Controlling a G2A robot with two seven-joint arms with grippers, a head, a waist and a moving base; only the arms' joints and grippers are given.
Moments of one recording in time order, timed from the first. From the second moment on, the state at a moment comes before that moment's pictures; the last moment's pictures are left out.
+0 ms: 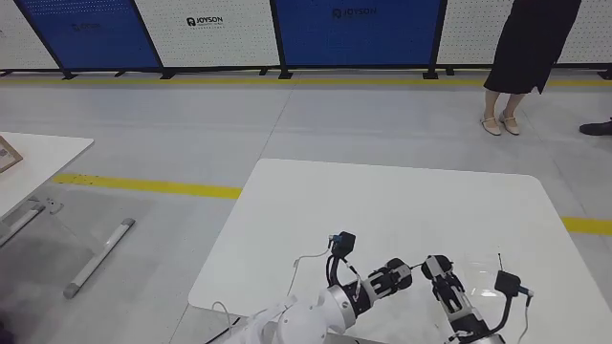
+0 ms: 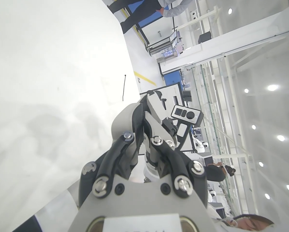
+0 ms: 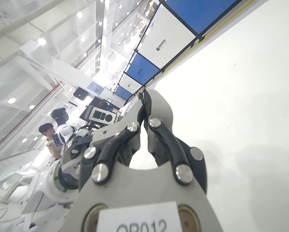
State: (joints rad) left arm 1.46 -1.21 -0.85 -1.89 0.01 0.17 -0.15; right arm -1.84 -1.22 1.32 -1.92 -0.37 -0.22 0.04
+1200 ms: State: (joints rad) left arm 1.47 -1.21 -0.88 -1.88 0.00 0.18 -0.14; right arm -1.85 -1.22 1.31 -1.91 -0.45 -0.20 0.01
